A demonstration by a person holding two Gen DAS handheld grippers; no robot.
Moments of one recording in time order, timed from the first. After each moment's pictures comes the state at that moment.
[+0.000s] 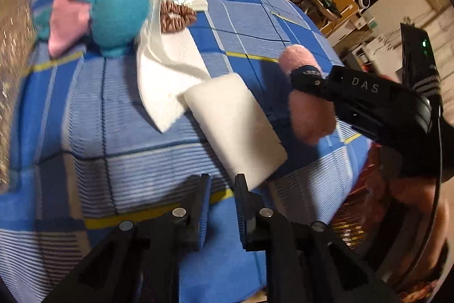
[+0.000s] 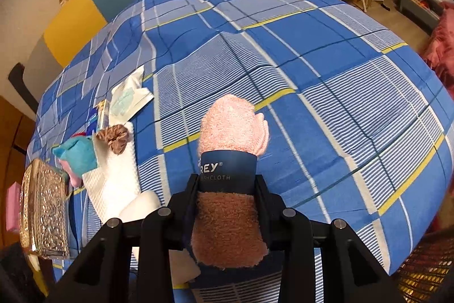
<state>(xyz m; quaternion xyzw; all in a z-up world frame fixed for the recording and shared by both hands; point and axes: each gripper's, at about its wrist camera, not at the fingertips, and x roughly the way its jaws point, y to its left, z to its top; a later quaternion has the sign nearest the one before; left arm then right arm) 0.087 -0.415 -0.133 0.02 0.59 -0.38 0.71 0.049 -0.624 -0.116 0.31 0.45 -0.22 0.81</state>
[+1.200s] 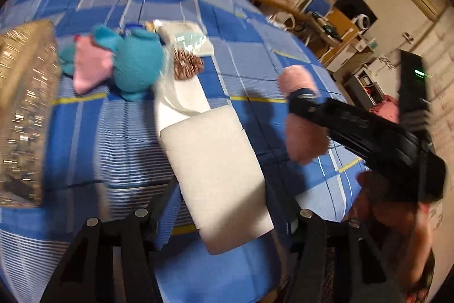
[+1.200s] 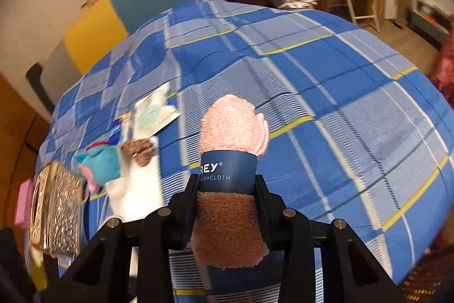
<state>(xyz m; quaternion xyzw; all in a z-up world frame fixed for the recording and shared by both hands) 0.090 -0.381 -0.087 0.02 0.52 -0.37 0.77 0.057 -0.606 -0.097 0.28 0.41 -0.19 0.85</state>
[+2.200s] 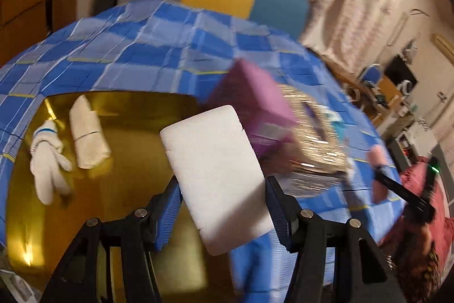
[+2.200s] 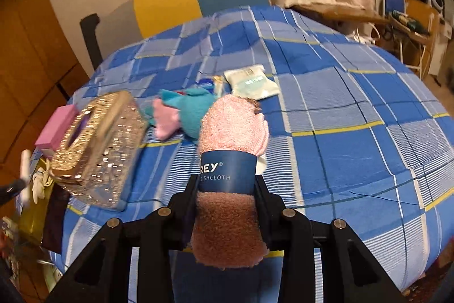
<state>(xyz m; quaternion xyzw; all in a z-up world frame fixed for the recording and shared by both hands) 0.182 -0.059 -0.047 -0.05 0.45 -0.22 0.86 0.044 -0.473 -0.074 0.17 0.38 -0.09 0.90</state>
